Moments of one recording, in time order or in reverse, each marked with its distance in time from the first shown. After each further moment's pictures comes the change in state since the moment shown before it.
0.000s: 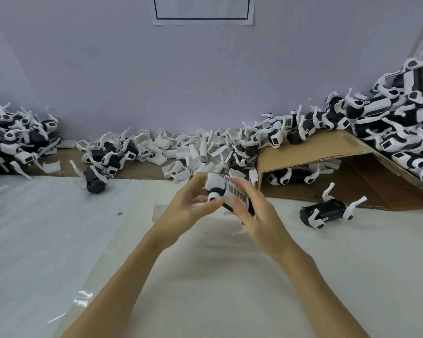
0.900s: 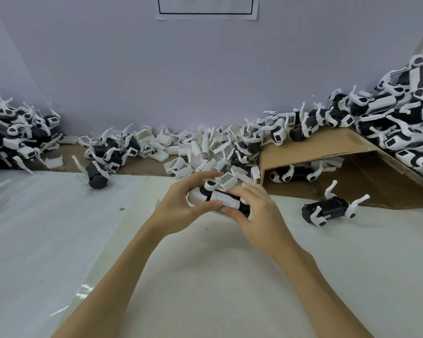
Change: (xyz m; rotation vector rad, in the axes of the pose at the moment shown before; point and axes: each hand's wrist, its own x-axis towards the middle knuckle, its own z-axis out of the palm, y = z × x) left_hand 0.001 -0.001 -0.017 0.274 0.034 0.106; right_hand 0.003 0.008 0.004 -0.381 0.094 -0.201
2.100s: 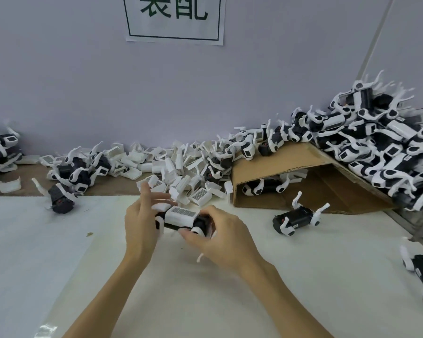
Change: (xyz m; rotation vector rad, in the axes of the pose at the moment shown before) left_hand 0.007 -0.008 0.021 -0.328 0.583 -0.323; right_hand 0.000 -0.030 0.002 -0.020 -0.090 0.302
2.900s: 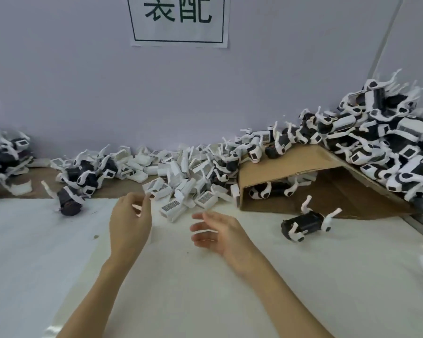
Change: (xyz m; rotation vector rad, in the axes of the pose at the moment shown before) left_hand 0.031 -0.021 -0.030 0.555 0.164 0.231; right_hand 0.025 0.021 0.020 1.166 -0.263 0.375
